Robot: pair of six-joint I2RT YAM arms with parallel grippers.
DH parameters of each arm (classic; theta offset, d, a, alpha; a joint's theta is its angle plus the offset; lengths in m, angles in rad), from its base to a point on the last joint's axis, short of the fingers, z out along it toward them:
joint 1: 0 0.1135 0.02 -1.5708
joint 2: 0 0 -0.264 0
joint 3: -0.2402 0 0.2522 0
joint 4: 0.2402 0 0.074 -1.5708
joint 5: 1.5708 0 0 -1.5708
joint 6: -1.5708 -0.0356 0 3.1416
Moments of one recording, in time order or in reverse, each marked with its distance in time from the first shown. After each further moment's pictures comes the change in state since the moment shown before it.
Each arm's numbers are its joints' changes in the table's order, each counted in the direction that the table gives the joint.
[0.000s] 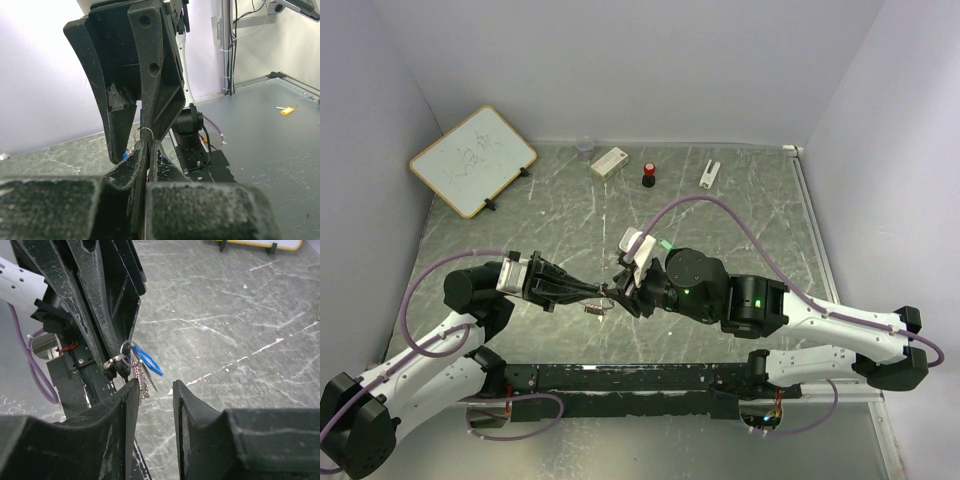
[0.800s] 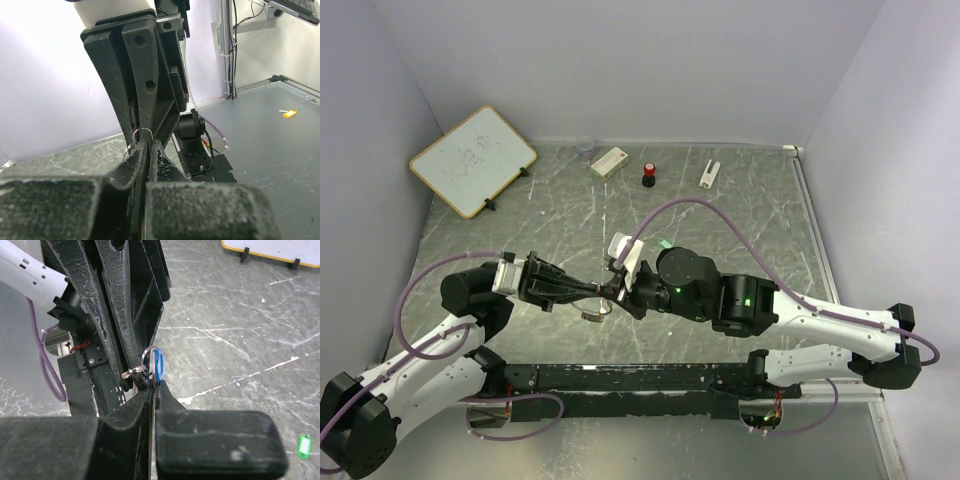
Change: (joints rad) left arm 0.003 0.004 0.002 -0.060 -0.007 0.031; right arm 0.000 0.042 0.002 -0.065 -0.100 0.040
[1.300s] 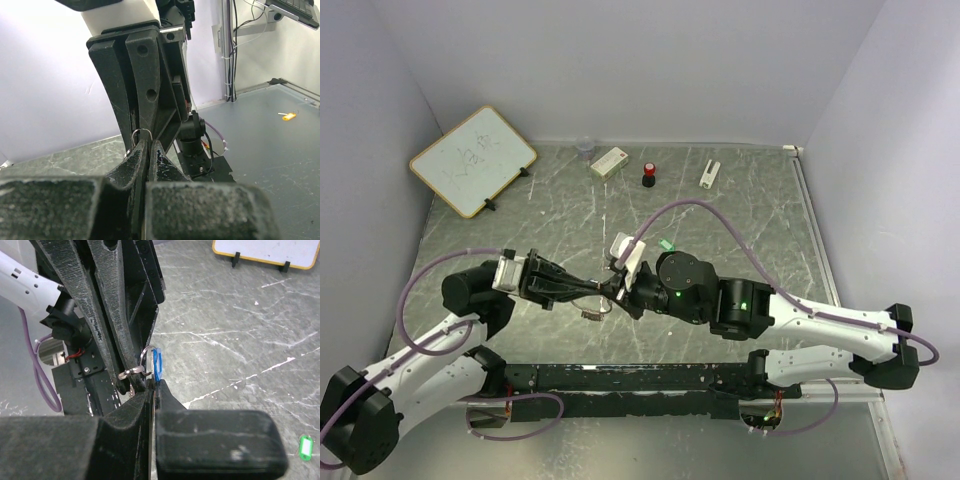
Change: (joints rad) left arm 0.006 0.027 0.000 -0.057 0.000 0.036; right arm 0.002 -0.007 0.055 -0.076 0.036 -0.009
